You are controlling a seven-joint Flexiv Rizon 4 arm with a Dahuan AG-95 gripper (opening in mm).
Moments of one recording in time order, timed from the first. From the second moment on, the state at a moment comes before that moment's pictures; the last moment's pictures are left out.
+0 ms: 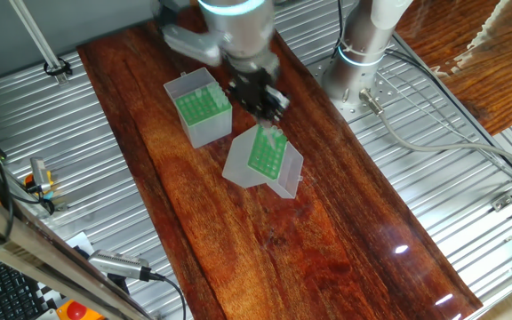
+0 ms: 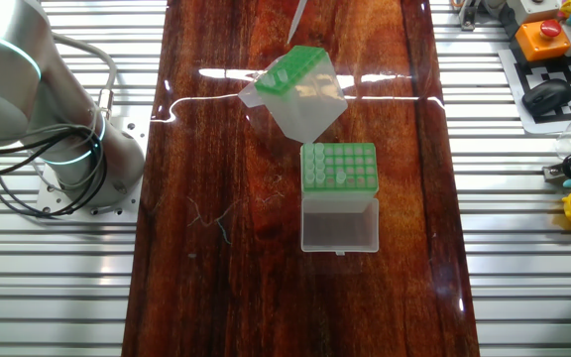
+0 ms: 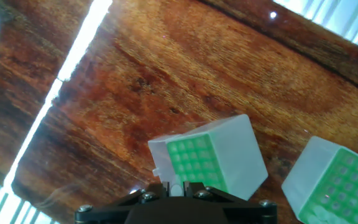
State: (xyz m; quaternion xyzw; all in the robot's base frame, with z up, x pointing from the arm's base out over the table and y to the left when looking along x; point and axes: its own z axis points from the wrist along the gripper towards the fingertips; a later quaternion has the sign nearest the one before) arm 0.397 0.175 0.299 0.25 -0.96 -0.05 0.05
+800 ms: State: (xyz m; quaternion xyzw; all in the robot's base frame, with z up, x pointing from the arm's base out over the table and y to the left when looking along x) arm 0.407 0.152 0.306 0.29 -0.96 -0.04 0.04
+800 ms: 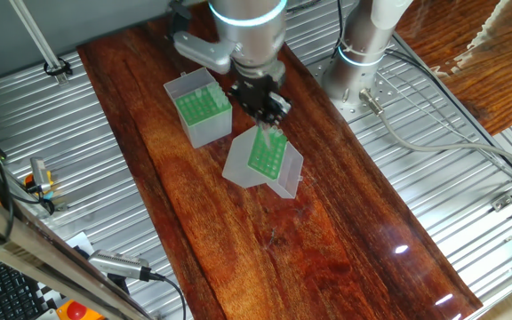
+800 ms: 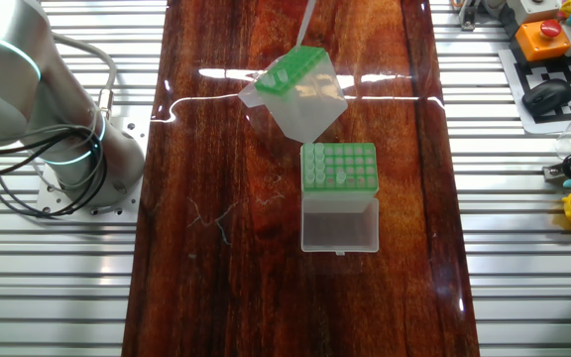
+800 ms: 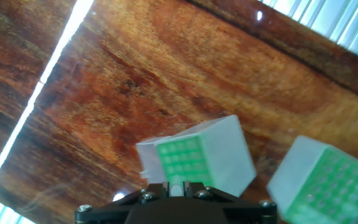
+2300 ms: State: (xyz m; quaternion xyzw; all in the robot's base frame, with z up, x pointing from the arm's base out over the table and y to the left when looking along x) arm 0.439 0.058 0.305 0.29 -0.96 0.00 0.05
